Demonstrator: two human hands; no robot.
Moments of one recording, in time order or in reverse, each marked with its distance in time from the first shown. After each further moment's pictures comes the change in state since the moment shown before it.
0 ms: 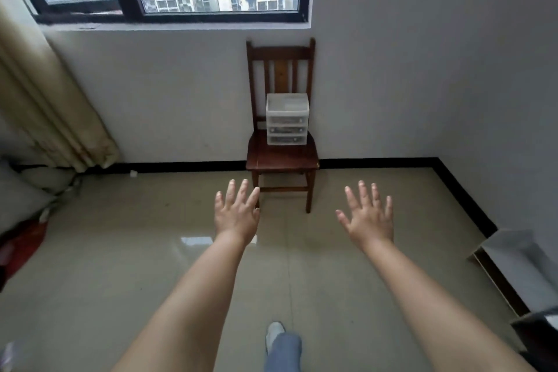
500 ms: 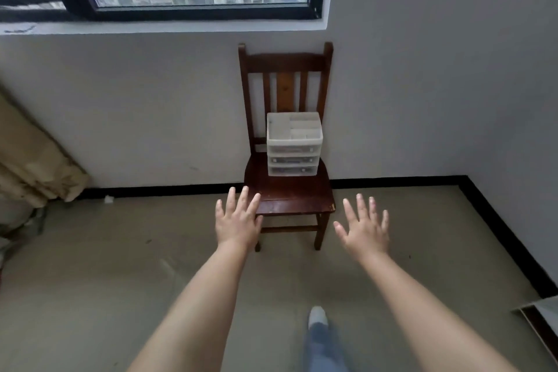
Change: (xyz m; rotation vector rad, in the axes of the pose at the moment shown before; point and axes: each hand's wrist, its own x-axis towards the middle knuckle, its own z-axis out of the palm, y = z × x) left_hand 0.335 -0.025 0.008 -0.005 -0.060 0.005; right_hand 0.325 -0.060 0.032 0.047 -0.098 0.034
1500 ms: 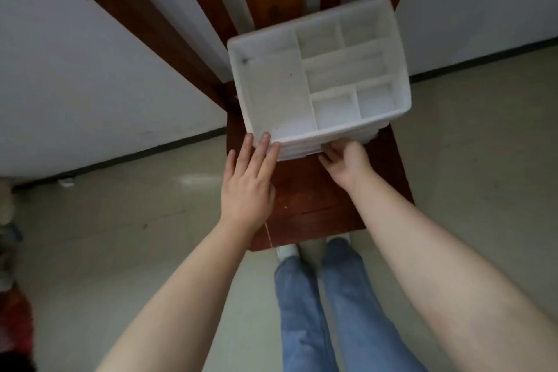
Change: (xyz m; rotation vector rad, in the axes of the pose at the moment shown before) left_hand 0.471 0.007 0.175 -0.068 -0.032 0.390; right_hand 0.512 -0.101 0.215 2.032 -0.355 1.239
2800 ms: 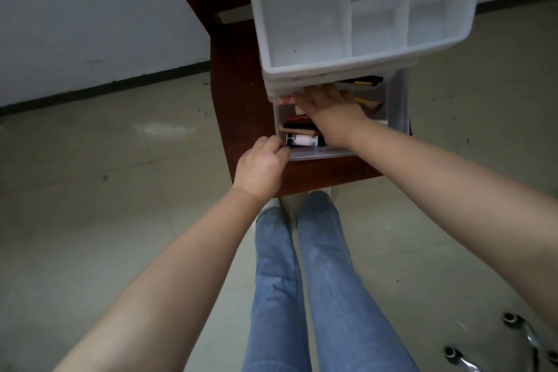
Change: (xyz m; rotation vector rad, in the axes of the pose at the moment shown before) left_hand -0.036 -0.011 0.065 -0.210 -0.146 0.174; right_hand 0.010 0.037 -0.002 -2.570 -0.299 -0.734
